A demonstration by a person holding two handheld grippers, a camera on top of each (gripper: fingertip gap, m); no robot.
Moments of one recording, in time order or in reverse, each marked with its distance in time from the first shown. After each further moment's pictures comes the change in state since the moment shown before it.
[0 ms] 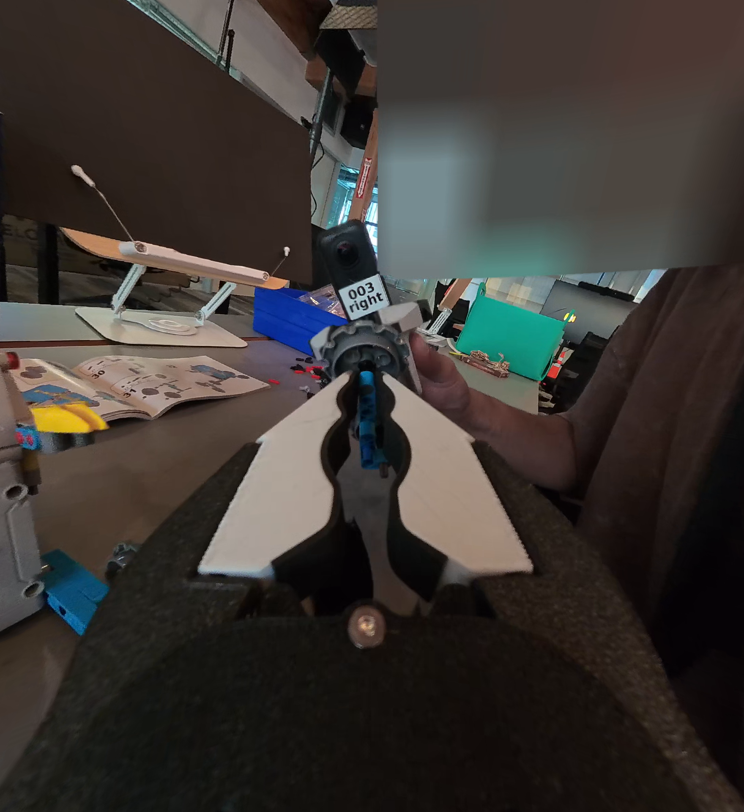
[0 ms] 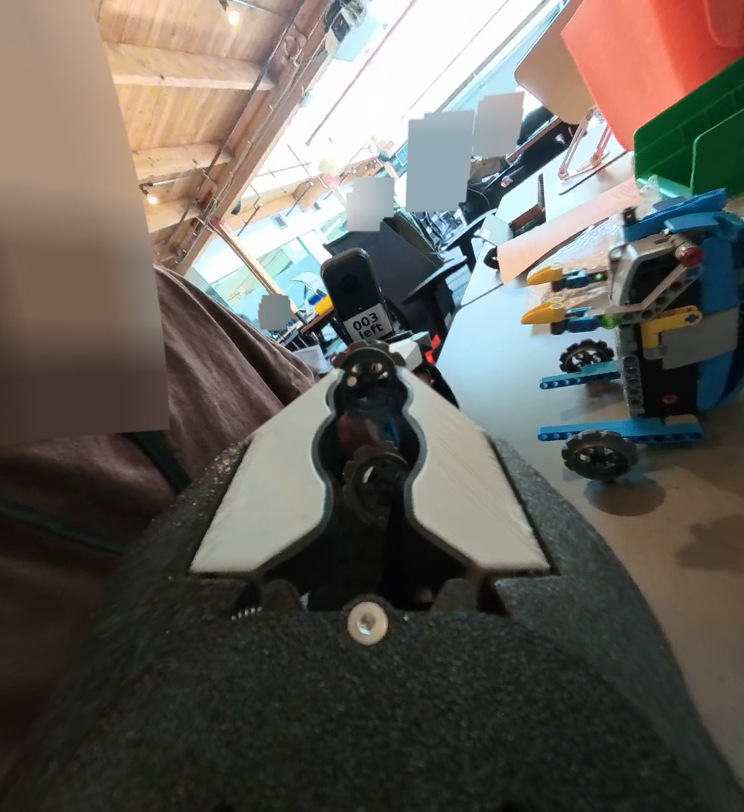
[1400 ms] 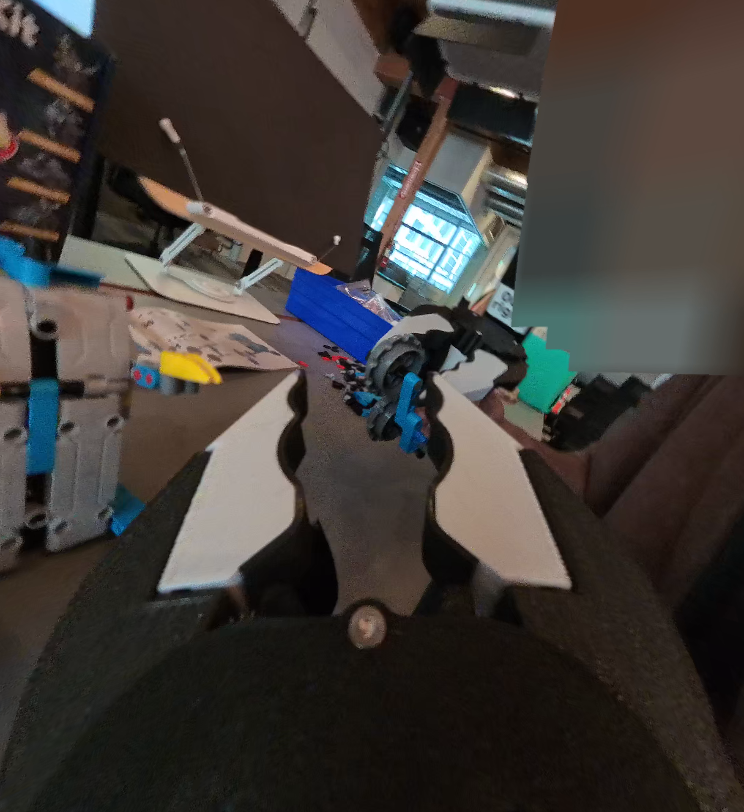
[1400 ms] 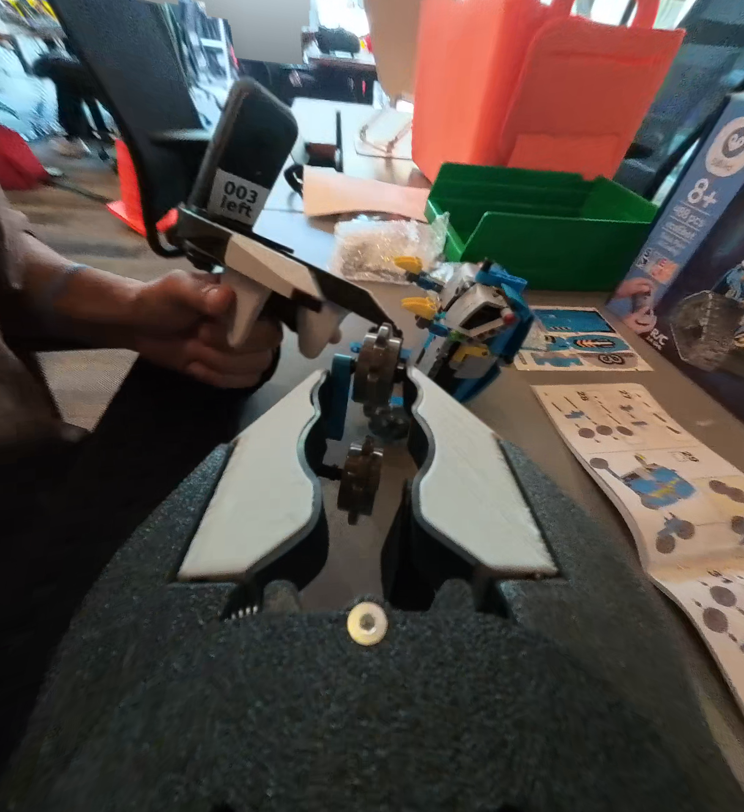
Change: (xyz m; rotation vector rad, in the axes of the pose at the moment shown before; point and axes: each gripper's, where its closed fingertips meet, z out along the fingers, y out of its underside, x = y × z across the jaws) left arm -0.038 -0.003 -0.014 -0.001 -0.111 -0.191; right arm 0.033 0.014 -0.006 -0.230 0.544 -0.705
